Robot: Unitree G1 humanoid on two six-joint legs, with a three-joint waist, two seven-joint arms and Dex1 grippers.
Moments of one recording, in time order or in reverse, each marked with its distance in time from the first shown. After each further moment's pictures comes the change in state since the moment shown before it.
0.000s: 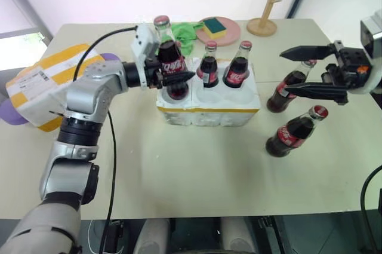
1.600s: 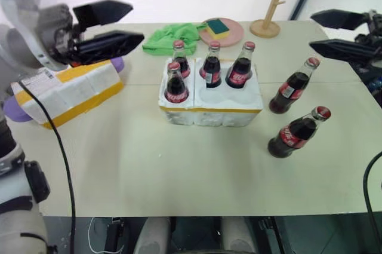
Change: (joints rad) left arm 0.009 0.294 0.449 -0.415 -0.575 0.540 0.037; right arm -0.209 -0.075 -0.047 0.360 -0.090 0.007 -0.002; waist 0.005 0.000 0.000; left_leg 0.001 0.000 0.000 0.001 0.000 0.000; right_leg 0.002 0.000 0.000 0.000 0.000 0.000
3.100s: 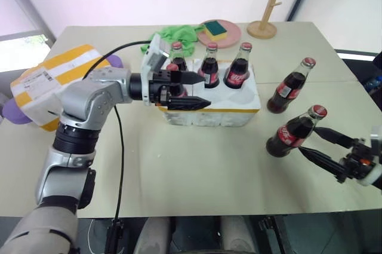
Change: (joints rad) left arm 0.028 -0.276 -0.465 0.188 0.355 -0.256 -0.184; right arm 1.136 0.347 -0.378 -0.708 0.048 -0.100 -0.336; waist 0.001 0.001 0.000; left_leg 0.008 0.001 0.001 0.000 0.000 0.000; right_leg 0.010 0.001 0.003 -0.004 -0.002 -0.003
